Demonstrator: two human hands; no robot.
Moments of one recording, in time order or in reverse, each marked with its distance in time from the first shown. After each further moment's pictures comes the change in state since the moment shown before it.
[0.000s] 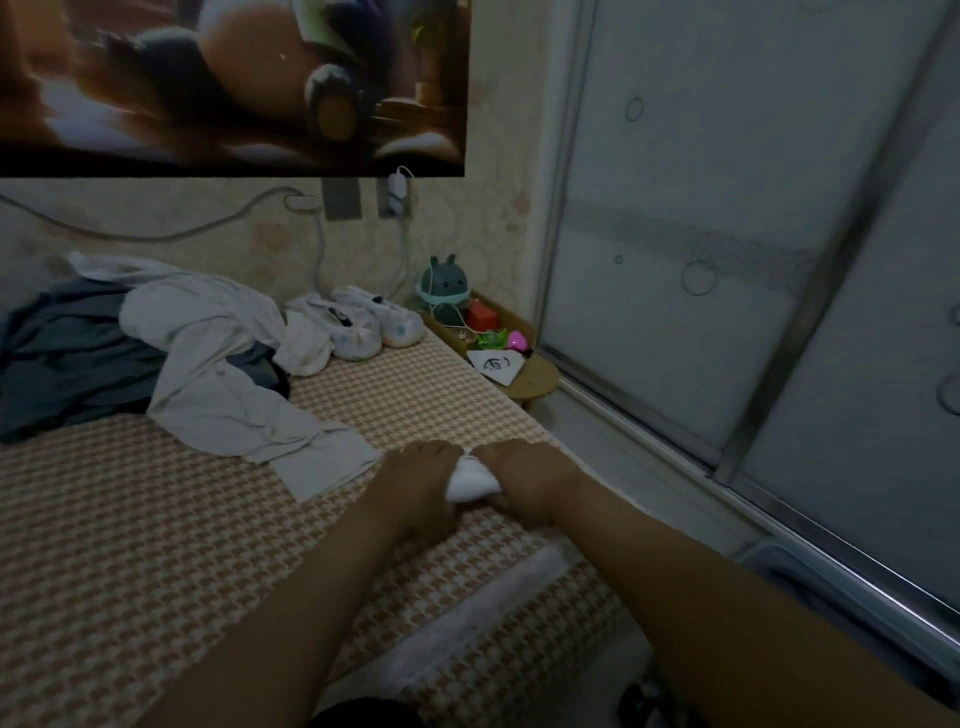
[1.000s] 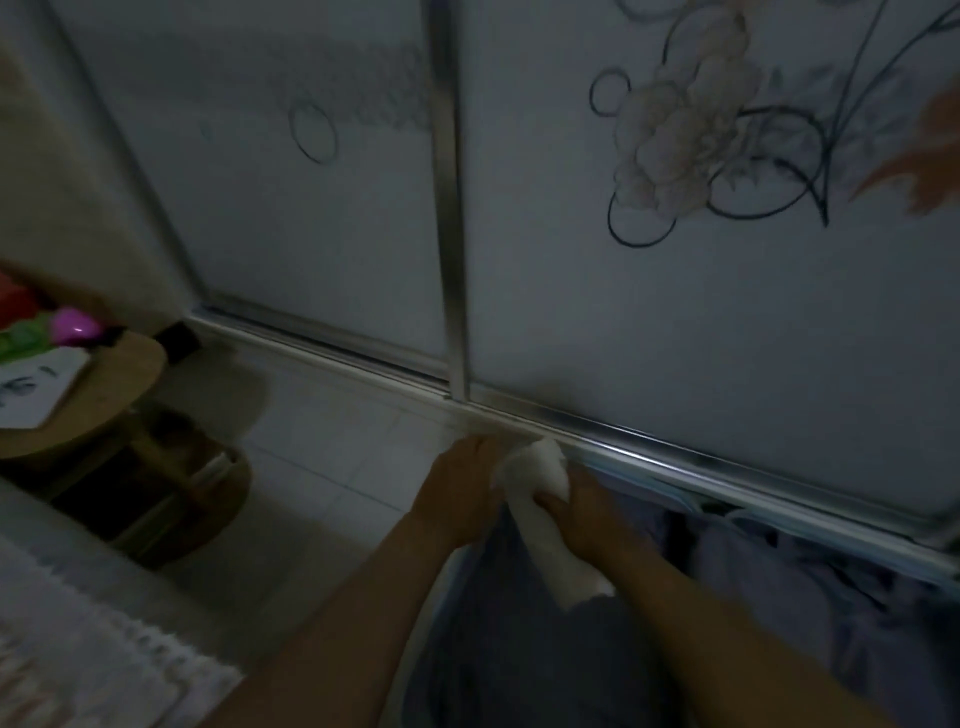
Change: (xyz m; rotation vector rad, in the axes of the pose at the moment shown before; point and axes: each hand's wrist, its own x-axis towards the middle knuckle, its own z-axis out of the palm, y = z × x) left_hand 0.302 0.397 0.303 -0.376 -0.215 0.501; right_hand -0.253 0.424 0.264 0.882 0.341 1.091
